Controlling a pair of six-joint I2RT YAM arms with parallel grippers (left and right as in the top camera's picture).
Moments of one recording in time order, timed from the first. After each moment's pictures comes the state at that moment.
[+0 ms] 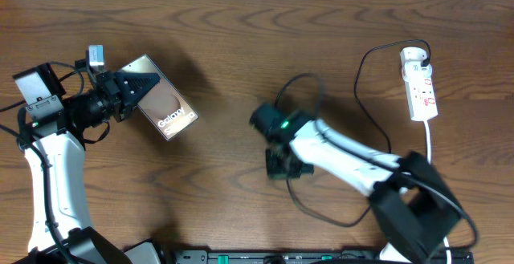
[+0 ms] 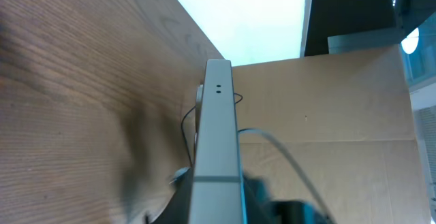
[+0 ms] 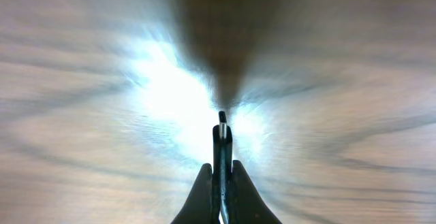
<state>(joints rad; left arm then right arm) 0.45 1.40 1.02 -0.50 1.30 -0.51 0.75 1.81 1.19 -0.98 -0.11 0.71</state>
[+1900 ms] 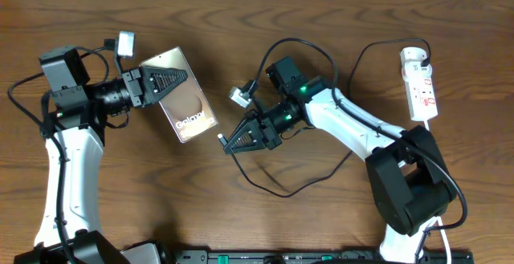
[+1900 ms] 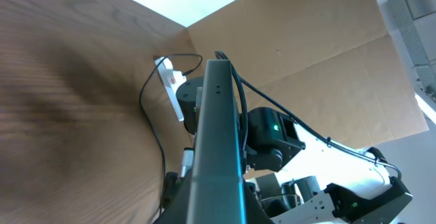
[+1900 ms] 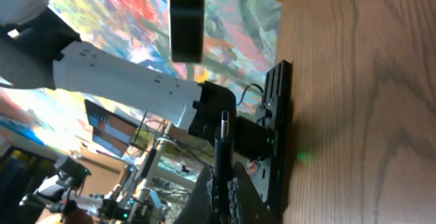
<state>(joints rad) 0.30 1.40 1.02 -0.31 1.47 -0.40 0.58 1.95 1.32 -0.63 -1.53 -0.28</state>
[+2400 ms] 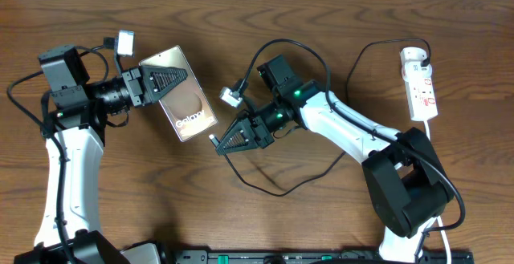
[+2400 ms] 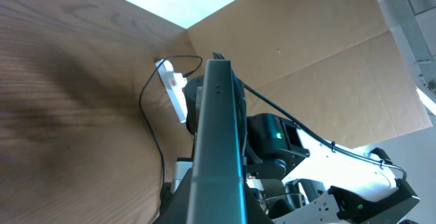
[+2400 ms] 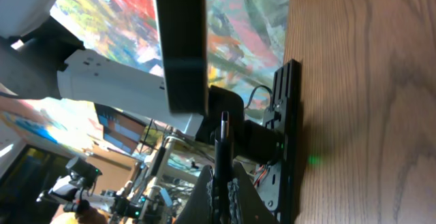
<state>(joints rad) 0.30 1.40 1.02 -0.29 1.47 -0.40 0.62 1.95 1.32 -0.46 -1.53 -0.07</state>
